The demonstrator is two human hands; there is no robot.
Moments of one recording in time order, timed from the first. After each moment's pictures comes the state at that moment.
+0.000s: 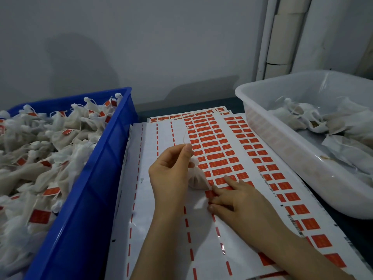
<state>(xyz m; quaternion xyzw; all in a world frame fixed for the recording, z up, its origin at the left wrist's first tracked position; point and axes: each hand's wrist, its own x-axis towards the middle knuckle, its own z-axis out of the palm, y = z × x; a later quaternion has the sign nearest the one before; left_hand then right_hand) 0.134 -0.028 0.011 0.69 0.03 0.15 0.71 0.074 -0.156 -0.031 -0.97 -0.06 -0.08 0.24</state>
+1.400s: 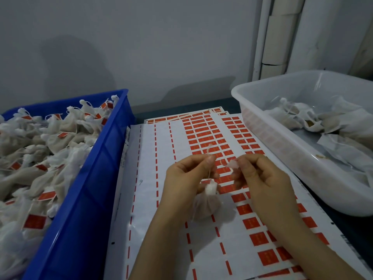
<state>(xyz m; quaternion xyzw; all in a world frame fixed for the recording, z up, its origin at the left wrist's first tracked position) 0.124 -0.035 0.015 0.65 -0.03 -0.10 0.76 0.072 -0.167 0.007 -0.78 0.07 -0.24 0.57</state>
